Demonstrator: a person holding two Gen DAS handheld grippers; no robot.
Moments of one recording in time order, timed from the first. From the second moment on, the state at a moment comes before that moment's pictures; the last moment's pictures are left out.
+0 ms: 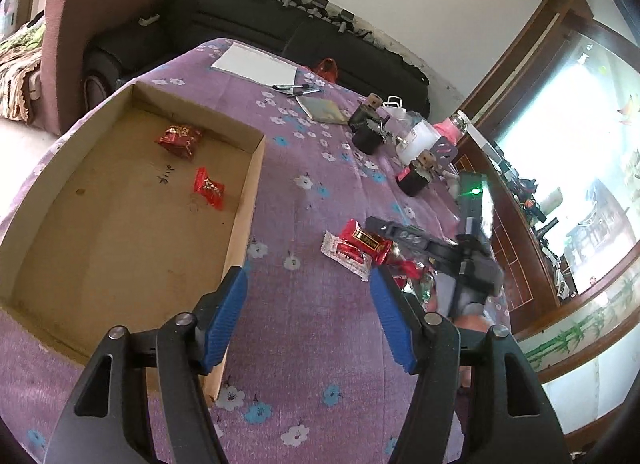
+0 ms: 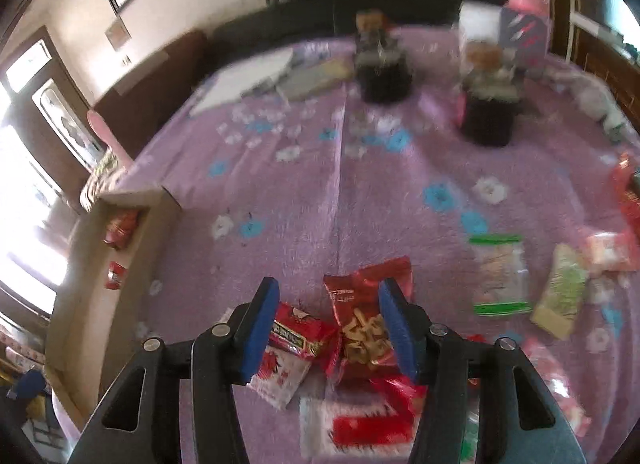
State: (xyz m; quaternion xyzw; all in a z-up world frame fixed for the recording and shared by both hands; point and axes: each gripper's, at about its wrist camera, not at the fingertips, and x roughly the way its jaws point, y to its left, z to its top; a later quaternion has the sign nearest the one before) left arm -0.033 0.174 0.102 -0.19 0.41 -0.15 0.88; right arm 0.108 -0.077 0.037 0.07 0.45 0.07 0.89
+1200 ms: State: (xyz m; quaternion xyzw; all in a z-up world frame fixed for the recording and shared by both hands) left arm -0.014 0.113 0.065 -0.14 0.48 -0.15 0.85; right arm -0.015 -0.066 0.009 0.00 0.42 0.17 0.89
